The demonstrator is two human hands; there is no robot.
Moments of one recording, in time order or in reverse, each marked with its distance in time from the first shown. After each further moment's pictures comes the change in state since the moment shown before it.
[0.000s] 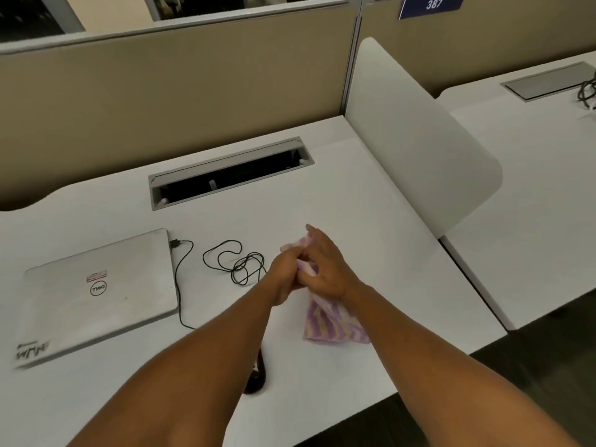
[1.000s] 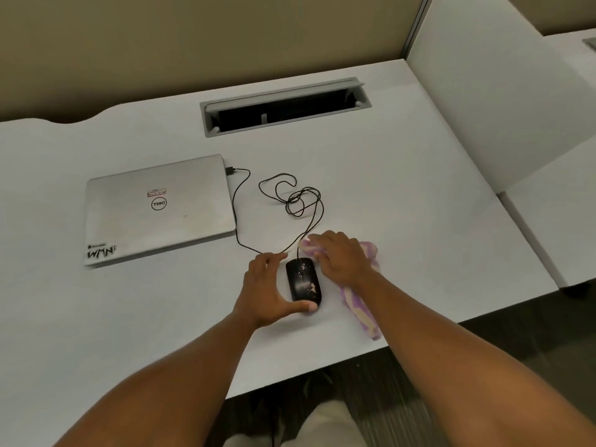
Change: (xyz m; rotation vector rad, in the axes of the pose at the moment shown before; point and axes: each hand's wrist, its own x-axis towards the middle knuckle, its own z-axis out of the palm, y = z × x) left_hand -0.102 -0.168 -0.175 1.020 0.273 0.424; right_hand -0.050 -0.058 0.125 -0.326 -0.188 0.091
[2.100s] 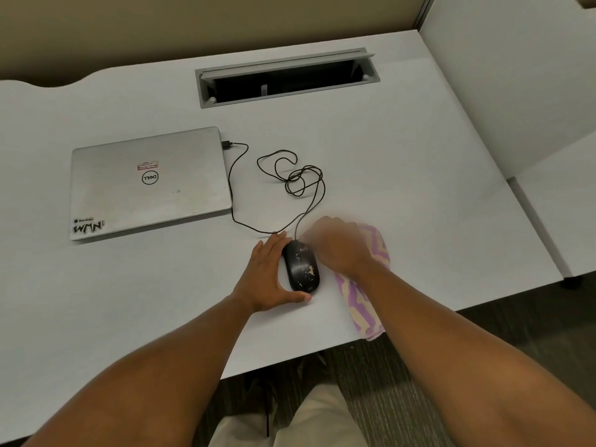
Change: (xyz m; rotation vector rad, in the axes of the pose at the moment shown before) left_hand 0.006 -0.018 0.019 0.029 -0.109 0.155; right_hand -0.004 0.001 0.012 0.033 0.080 -0.099
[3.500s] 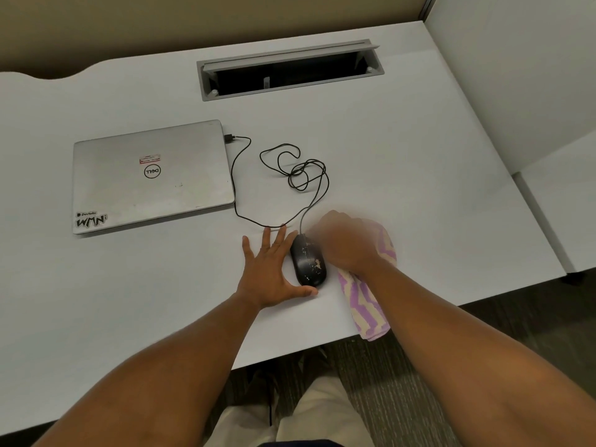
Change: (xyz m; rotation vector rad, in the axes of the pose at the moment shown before) left_hand 0.001 0.008 0.001 0.306 -0.056 -0.108; right_hand -0.005 0.001 -0.002 0.047 0.044 -0.002
